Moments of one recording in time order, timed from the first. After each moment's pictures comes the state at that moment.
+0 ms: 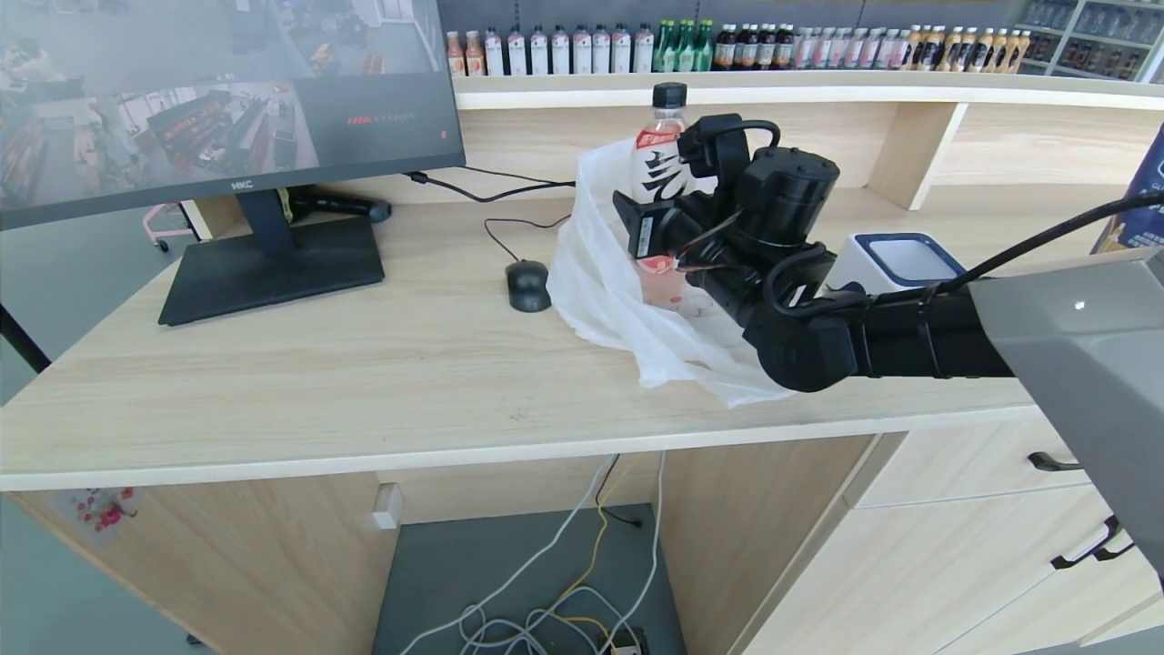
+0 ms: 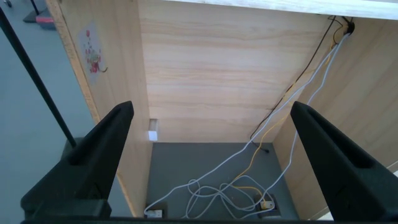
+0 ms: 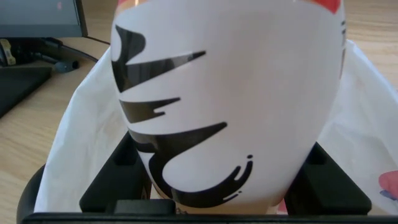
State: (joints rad) left arm 0.00 0.00 0.00 0.00 0.00 -0.01; right arm 0.54 2.22 -1.70 -0.79 -0.15 -0.10
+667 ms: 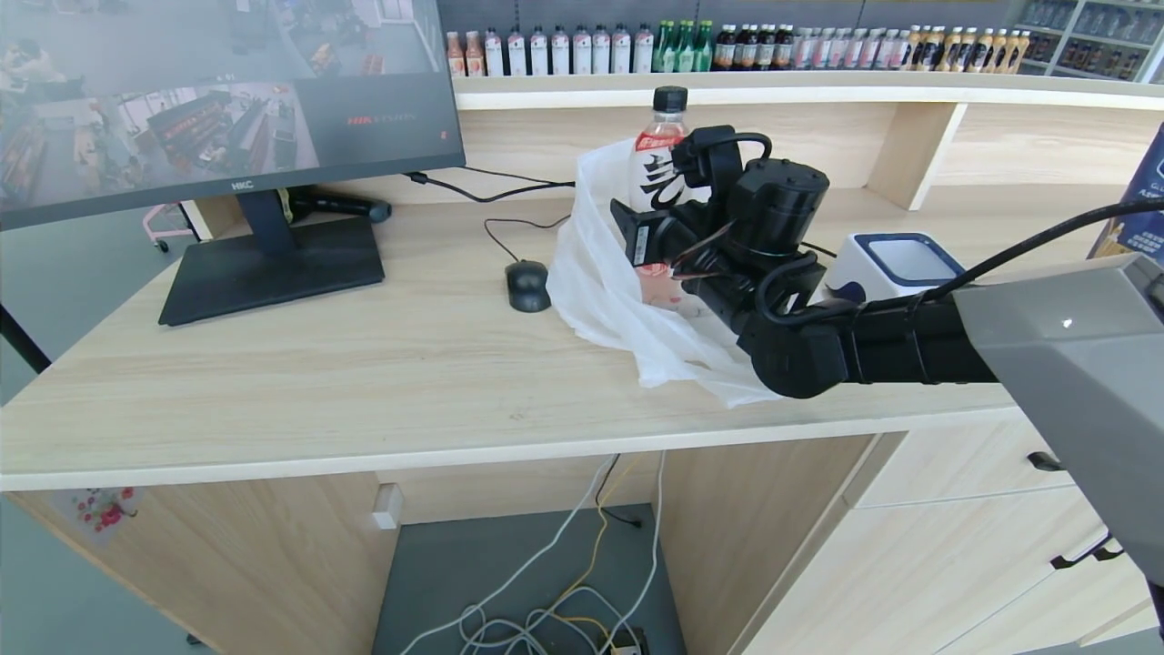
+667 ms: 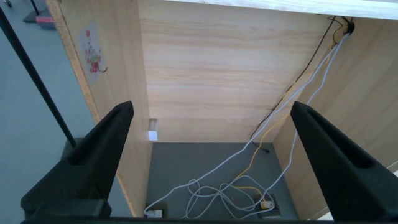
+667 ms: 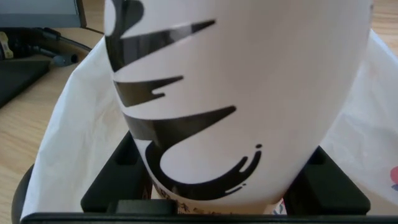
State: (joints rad) left arm 0.00 0.00 0.00 0.00 0.00 -0.01; right arm 0.54 2.24 -1.70 -0.79 -0.15 -0.10
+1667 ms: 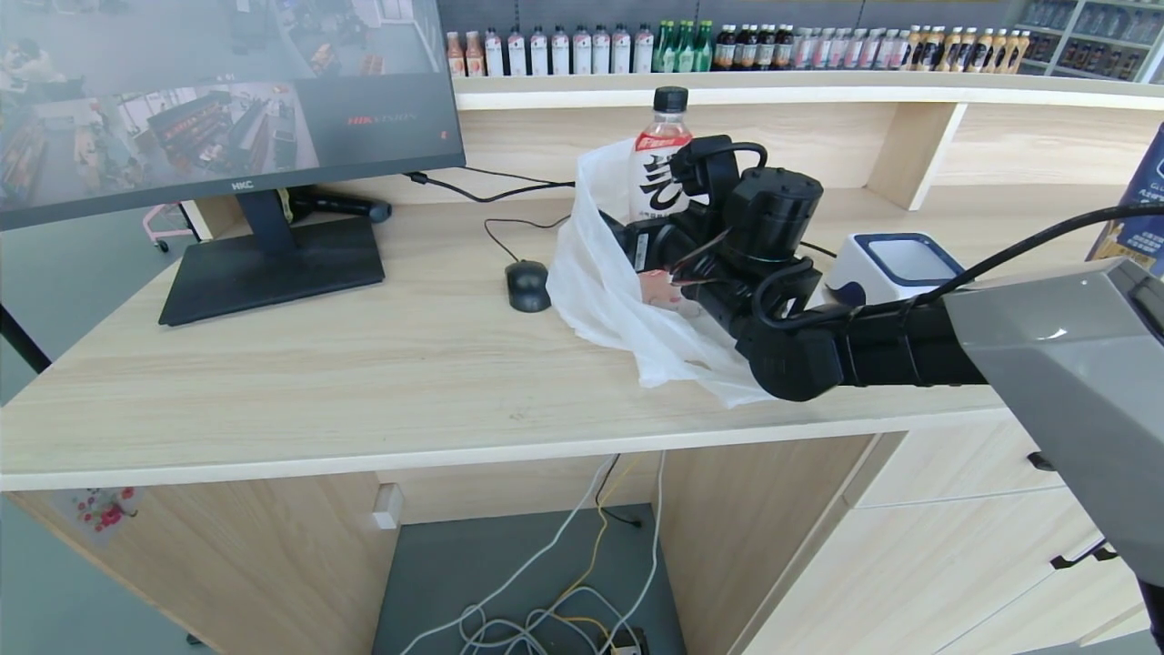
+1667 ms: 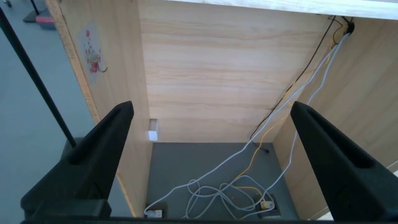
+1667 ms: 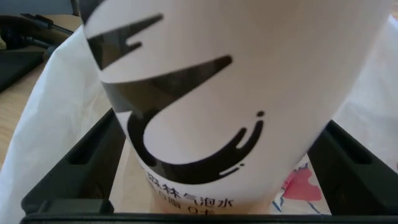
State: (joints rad) left arm 0.00 0.00 0.00 0.00 0.00 -0.01; right arm 0.53 2.25 -1.70 -0.79 -0.14 -0.10
